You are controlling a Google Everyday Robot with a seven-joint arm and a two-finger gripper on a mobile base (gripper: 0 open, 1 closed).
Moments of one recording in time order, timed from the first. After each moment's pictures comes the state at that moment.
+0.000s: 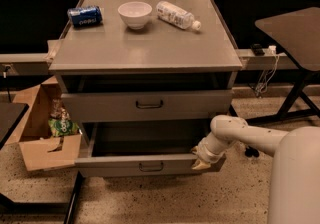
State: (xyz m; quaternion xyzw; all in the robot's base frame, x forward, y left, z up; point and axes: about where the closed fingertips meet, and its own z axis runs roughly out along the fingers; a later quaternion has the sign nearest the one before) arm 0.554 -0.173 0.380 -0.72 0.67 0.15 0.11
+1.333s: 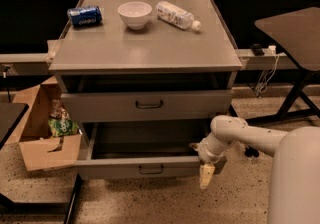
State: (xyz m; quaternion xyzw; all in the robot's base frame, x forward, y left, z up) arm 0.554 -0.173 0.380 -0.72 0.67 0.15 0.11
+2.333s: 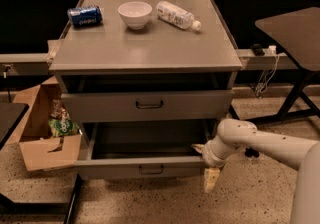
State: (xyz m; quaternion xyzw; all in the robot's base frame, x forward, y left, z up) arm 0.535 -0.177 0.402 -0.74 0.64 0.13 0.14
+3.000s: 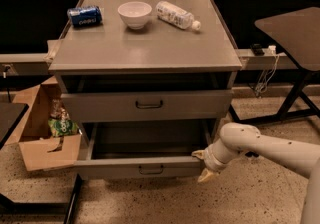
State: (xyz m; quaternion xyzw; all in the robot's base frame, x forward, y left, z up) arm 0.513 -0.182 0.404 -0.75 0.63 0.13 0.15
